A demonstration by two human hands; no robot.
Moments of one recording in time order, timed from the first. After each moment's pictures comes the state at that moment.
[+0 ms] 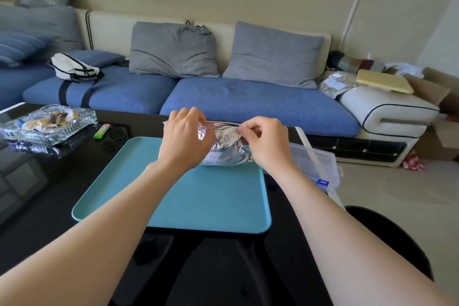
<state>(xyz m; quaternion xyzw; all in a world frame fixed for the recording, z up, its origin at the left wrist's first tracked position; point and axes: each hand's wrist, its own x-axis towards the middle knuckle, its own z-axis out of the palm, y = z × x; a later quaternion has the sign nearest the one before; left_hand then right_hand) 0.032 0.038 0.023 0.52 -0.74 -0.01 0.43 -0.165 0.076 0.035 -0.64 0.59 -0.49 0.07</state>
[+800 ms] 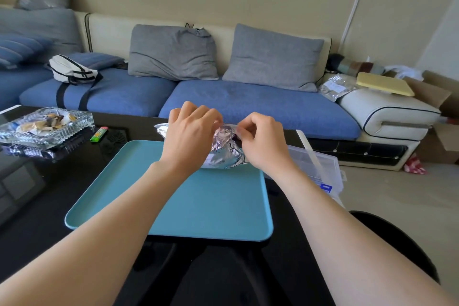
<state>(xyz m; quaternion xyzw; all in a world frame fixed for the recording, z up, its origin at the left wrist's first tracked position) 0.025 0.028 0.028 0.42 -0.78 0.19 0.43 -0.157 0.069 0.044 -0.65 0.61 -0.45 0.06</state>
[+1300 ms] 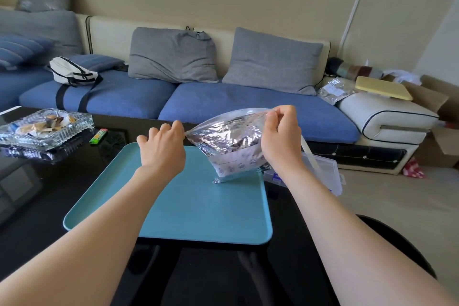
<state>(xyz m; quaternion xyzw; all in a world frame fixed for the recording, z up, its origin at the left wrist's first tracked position) 0.059 0.018 0.010 0.67 -0.71 0.07 0.23 -0.172 0.073 0.053 -0.52 0.61 -0.59 0.07</state>
